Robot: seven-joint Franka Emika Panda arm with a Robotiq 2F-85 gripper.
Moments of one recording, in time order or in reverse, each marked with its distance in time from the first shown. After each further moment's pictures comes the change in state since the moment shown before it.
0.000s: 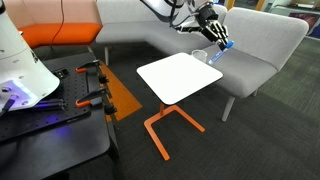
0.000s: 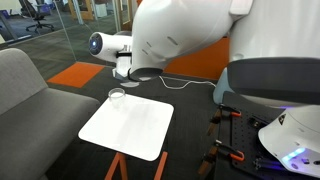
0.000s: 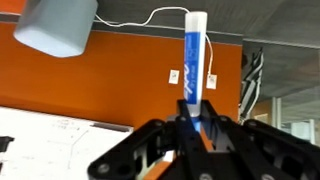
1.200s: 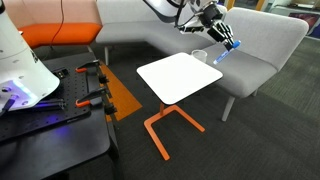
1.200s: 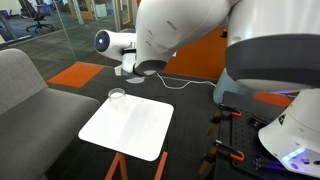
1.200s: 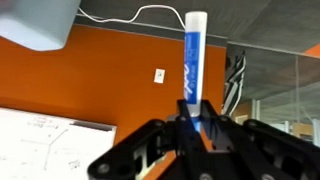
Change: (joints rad) arm -0.036 -0.041 0.019 -0.031 -0.078 0.114 -0.023
